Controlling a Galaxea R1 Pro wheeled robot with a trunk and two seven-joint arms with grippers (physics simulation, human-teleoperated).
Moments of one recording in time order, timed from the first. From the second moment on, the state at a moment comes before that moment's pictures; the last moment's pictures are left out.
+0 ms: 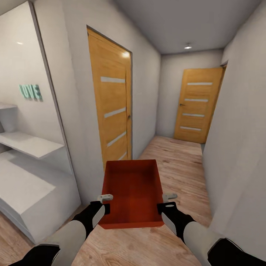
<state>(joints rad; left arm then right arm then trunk) -0.78 -0.14 -0.01 -0.28 0.14 0.37 0.27 -0.79 0.08 0.57 -0.21 -0.45 0.17 -0.30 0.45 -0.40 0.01</state>
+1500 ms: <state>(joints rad) -0.78 -0.14 -0.01 -0.28 0.14 0.37 0.27 -0.79 0.08 0.57 -0.21 -0.45 0.17 -0.30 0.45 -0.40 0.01</state>
